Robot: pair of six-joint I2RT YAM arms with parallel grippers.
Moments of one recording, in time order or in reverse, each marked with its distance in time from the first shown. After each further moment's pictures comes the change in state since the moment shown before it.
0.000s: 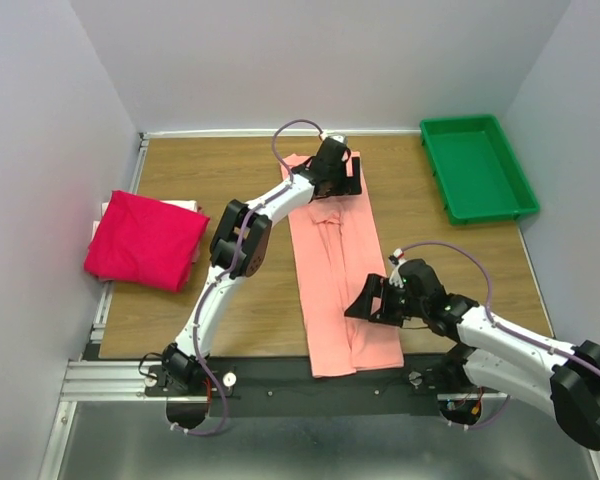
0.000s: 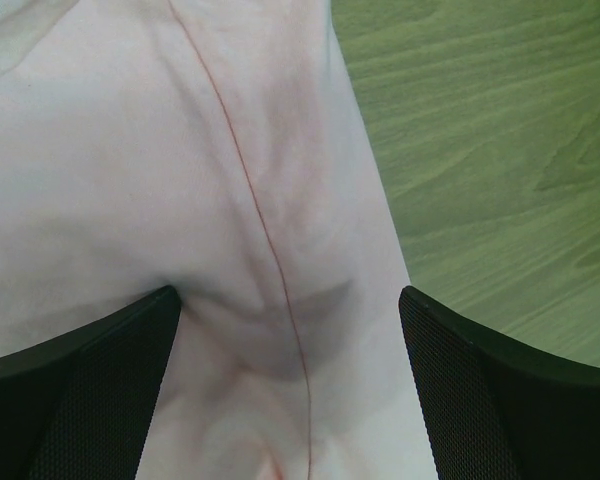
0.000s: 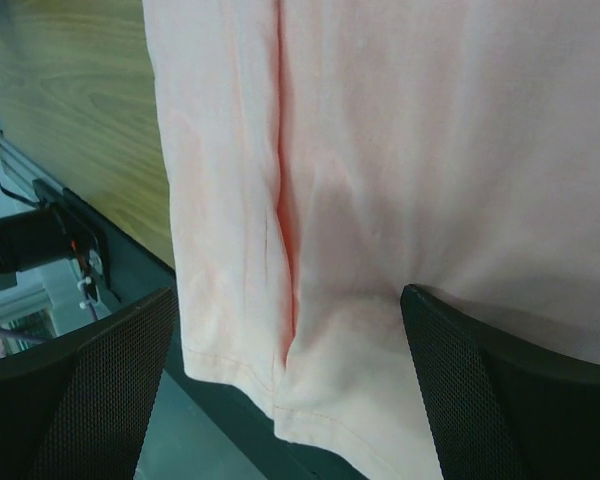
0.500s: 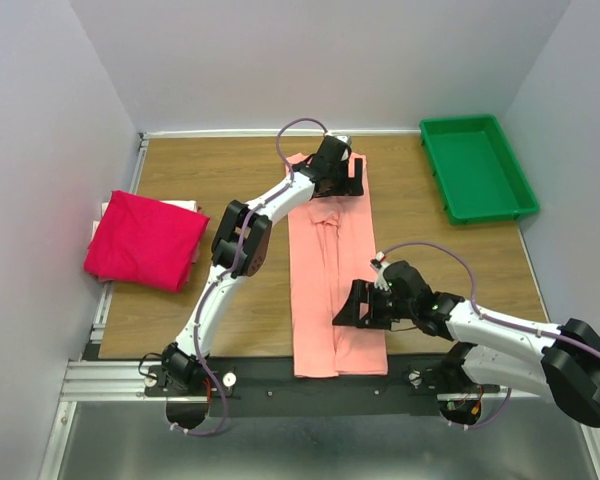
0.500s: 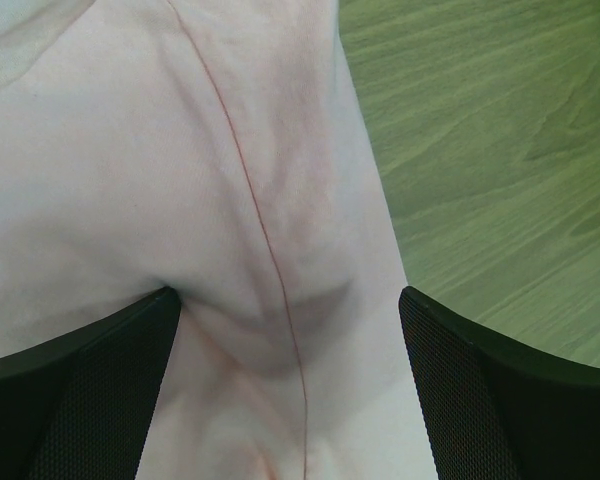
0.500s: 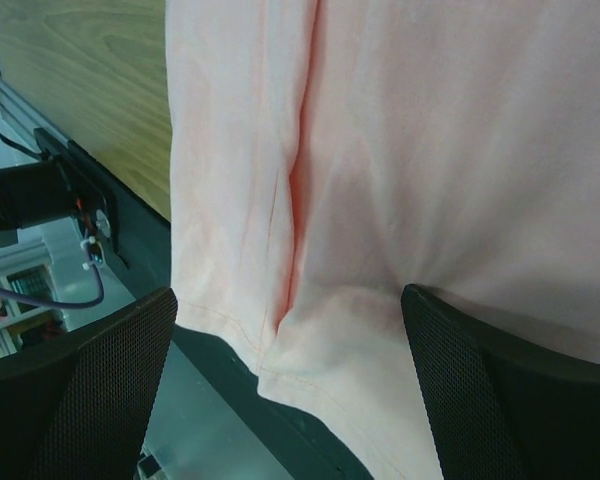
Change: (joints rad) left arm 0.005 0.027 0.070 -0.064 0.070 0.053; right arm 0.130 0.115 0.032 0.102 -0.024 0.031
